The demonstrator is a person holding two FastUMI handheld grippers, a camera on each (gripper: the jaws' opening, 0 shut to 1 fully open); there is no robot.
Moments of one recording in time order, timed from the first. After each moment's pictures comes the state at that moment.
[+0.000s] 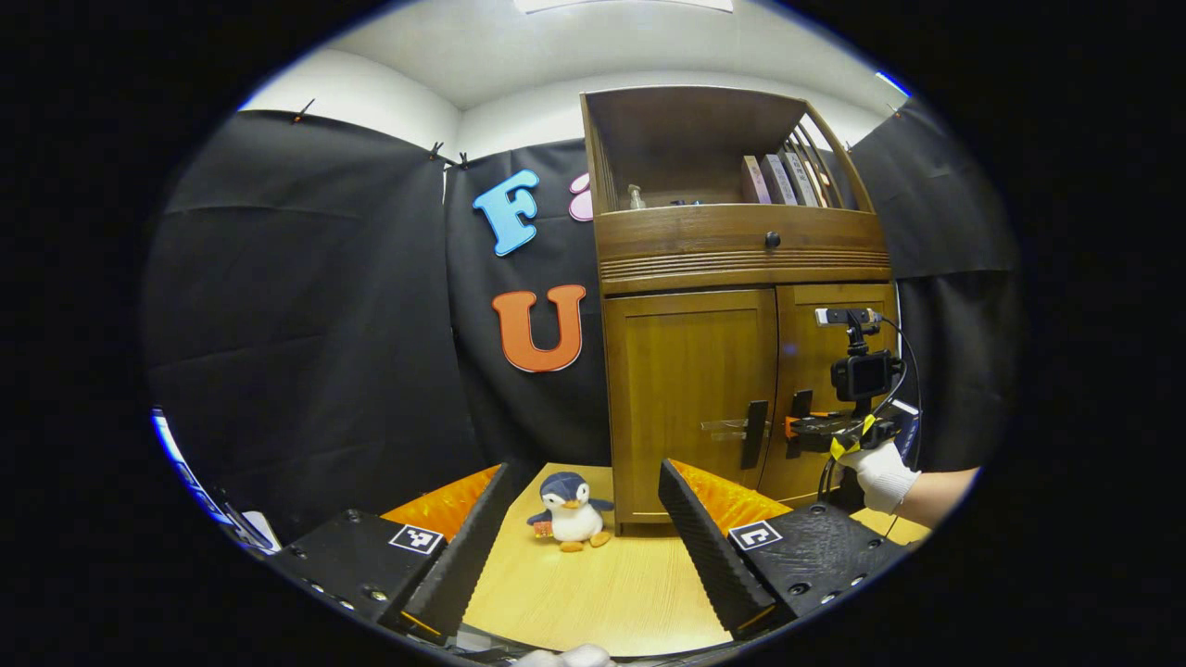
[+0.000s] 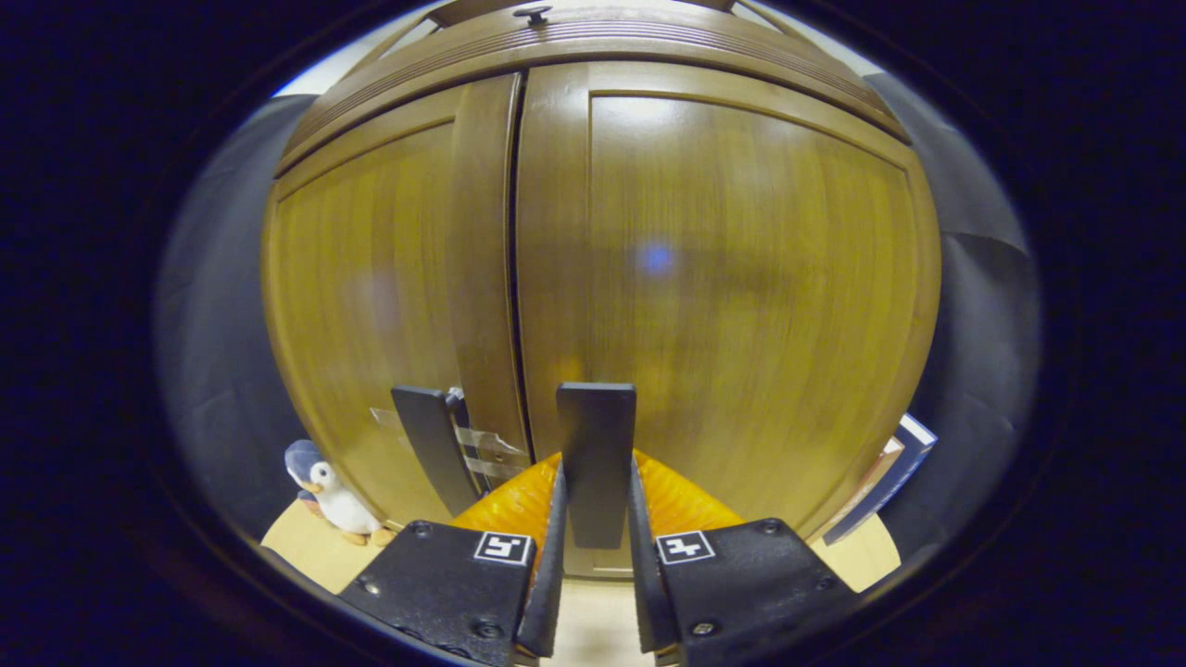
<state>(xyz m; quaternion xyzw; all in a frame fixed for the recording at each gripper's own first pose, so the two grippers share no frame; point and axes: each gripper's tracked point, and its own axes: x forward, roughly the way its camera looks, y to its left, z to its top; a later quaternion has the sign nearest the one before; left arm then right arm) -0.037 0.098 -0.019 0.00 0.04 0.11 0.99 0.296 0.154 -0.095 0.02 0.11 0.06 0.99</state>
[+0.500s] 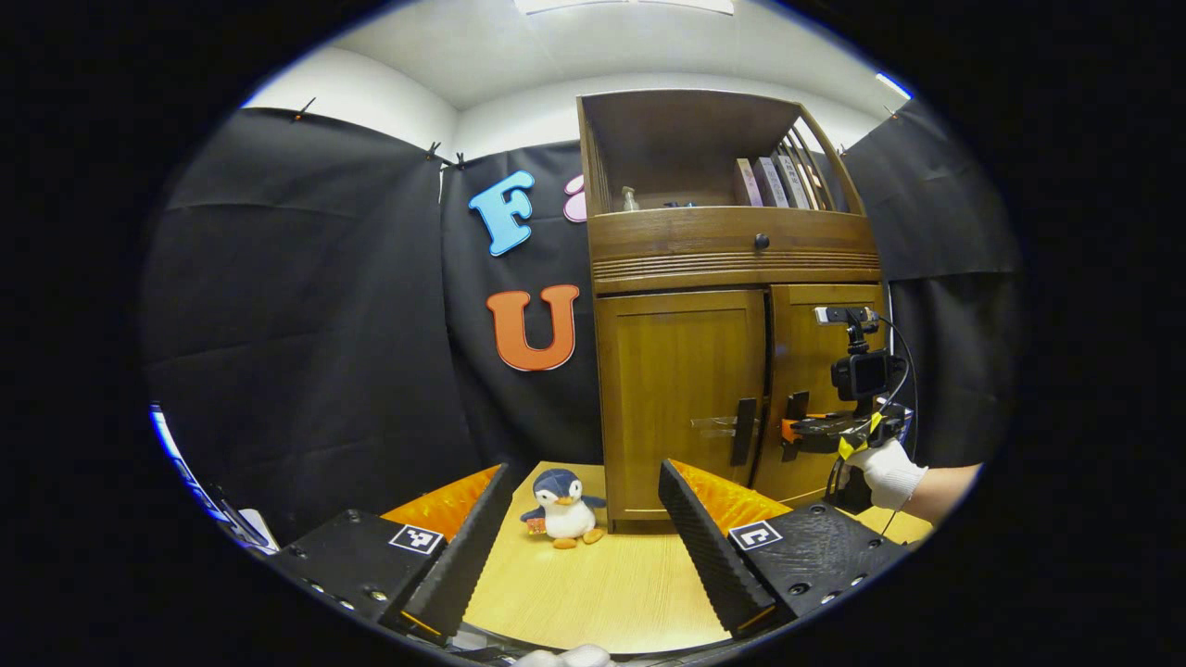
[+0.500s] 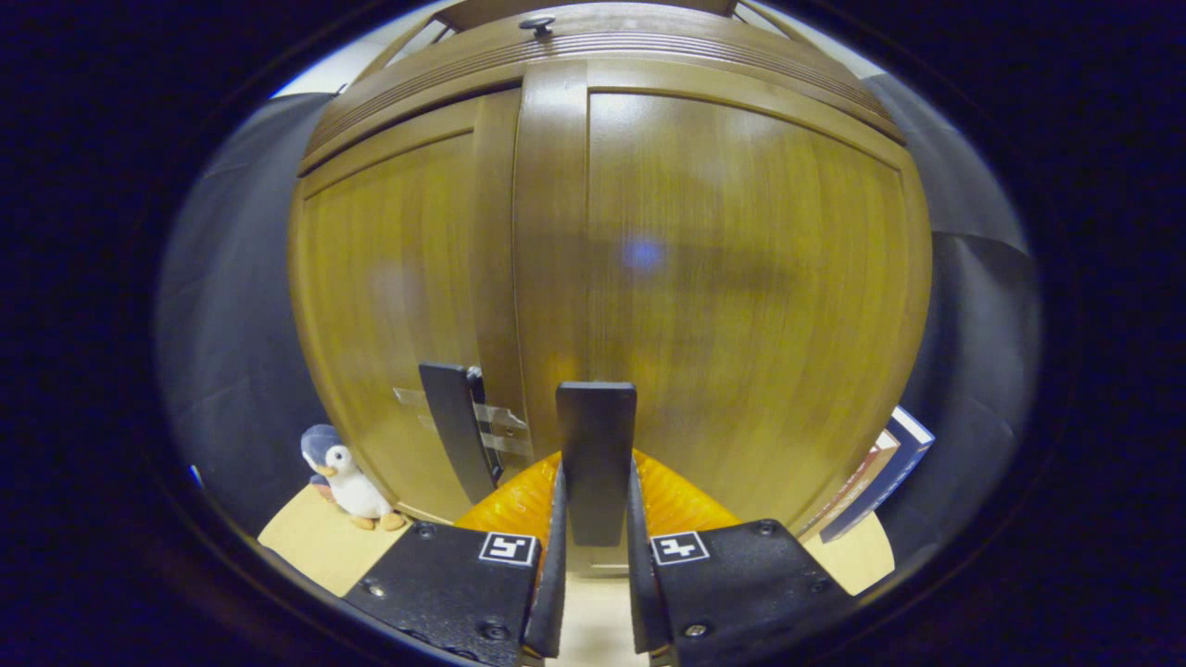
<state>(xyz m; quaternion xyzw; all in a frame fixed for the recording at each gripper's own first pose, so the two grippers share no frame) -0.047 0.087 -0.021 0.00 0.04 0.10 0.99 0.263 0.146 -0.099 0.02 0.12 0.09 0.99</state>
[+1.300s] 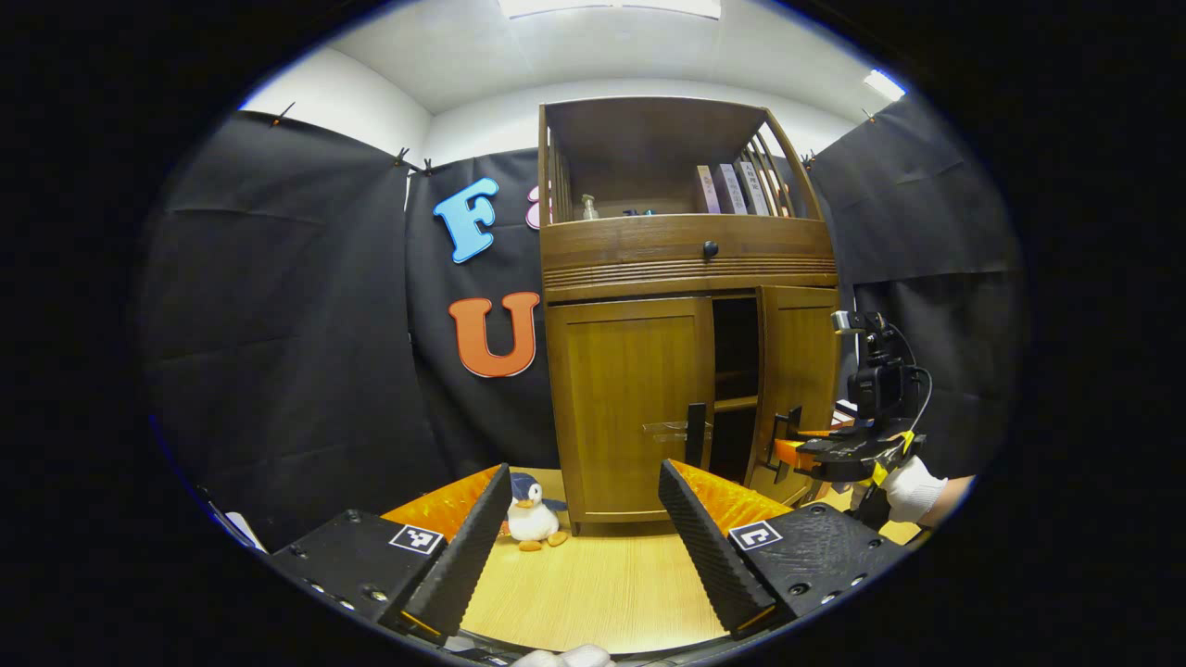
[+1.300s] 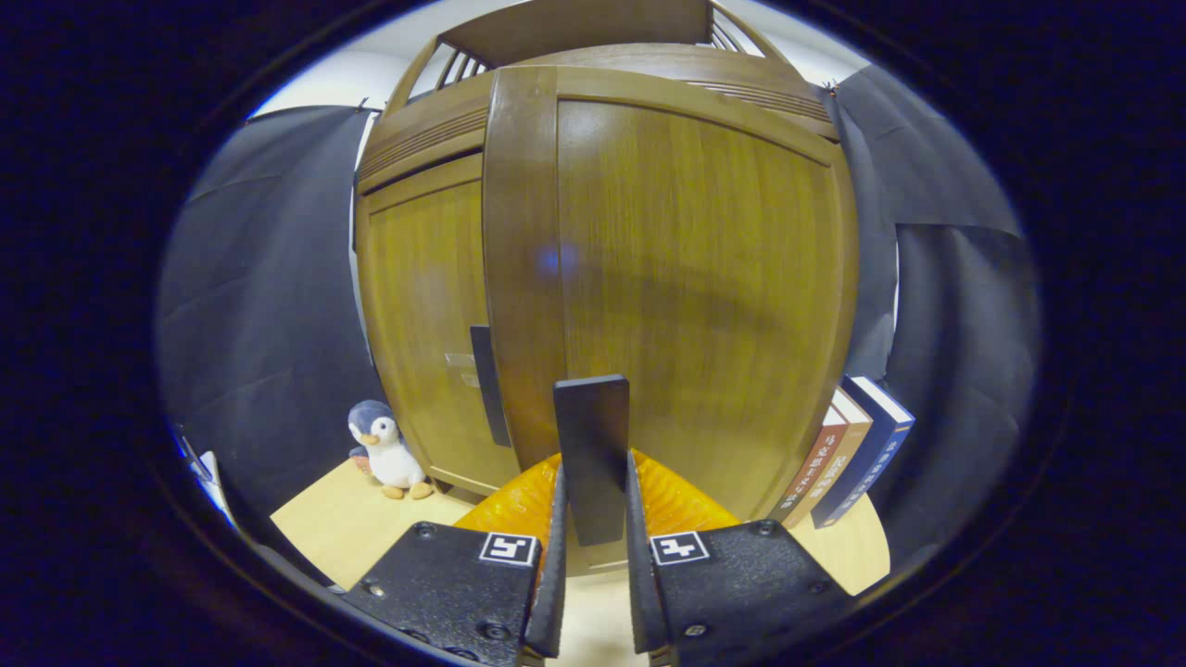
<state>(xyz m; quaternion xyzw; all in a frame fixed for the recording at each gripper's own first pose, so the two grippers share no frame) -0.043 0.041 -0.016 0.01 0.03 0.04 1.00 0.181 0.104 -0.108 0.02 0.11 0.14 0.98</state>
